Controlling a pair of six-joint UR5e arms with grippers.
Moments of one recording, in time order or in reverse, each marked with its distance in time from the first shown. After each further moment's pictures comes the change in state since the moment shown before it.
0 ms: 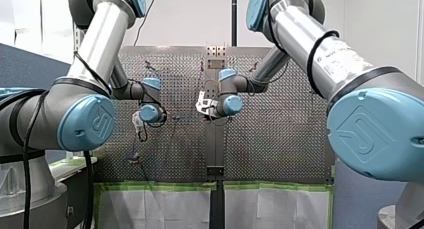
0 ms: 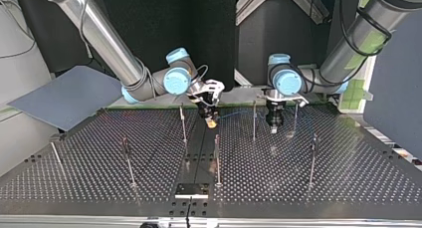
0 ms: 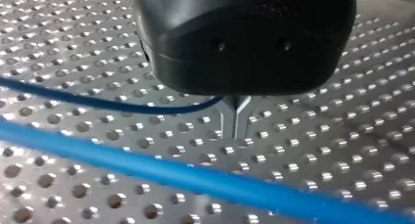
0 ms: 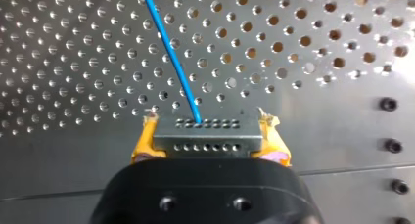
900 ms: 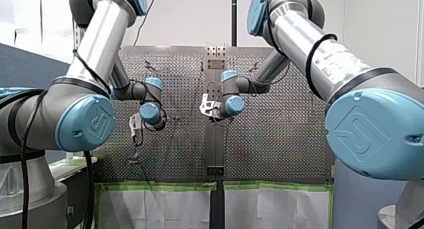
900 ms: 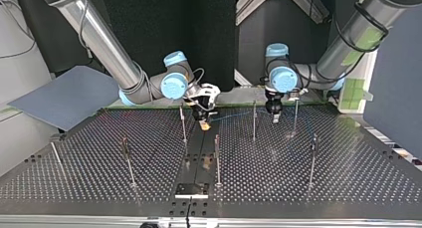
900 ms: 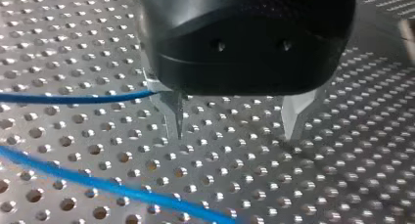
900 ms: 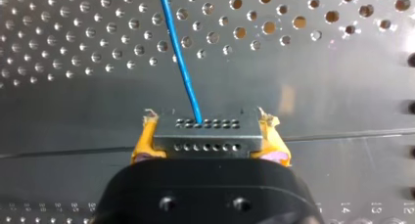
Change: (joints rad) left arm -0.027 0.016 -0.036 -0.178 -0.080 0.070; right arm -0.022 0.020 -0.033 0.050 0.048 -0.043
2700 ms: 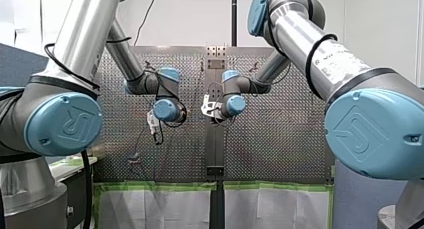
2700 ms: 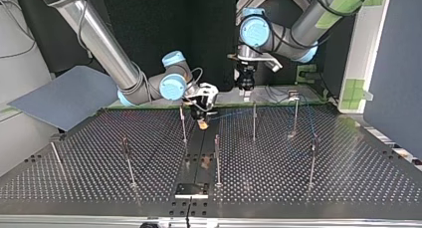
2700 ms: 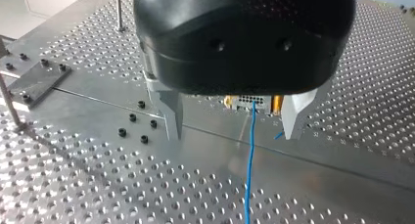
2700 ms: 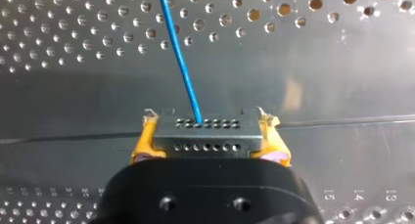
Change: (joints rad) left arm -0.282 0.165 -0.196 0.197 -0.133 -0.096; right arm -0.009 0.000 0.000 0.030 0.004 0.000
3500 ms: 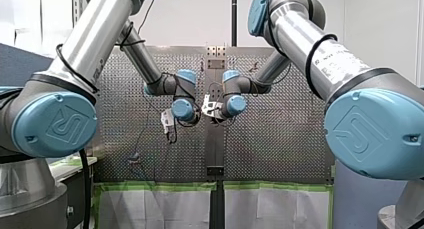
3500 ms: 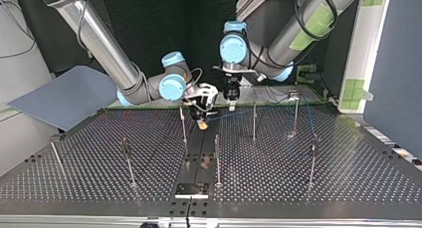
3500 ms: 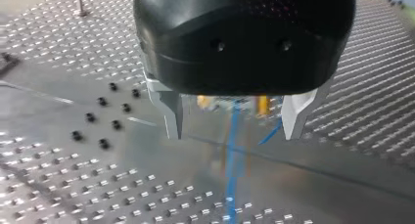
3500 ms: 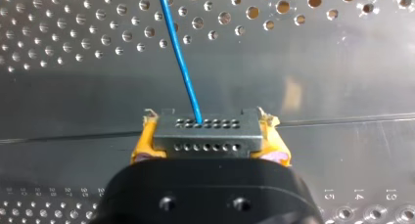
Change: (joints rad) left arm -0.066 -0.133 0.219 -0.126 -0.082 0.010; right arm -0.002 0.000 0.000 -0.001 -0.004 0.001
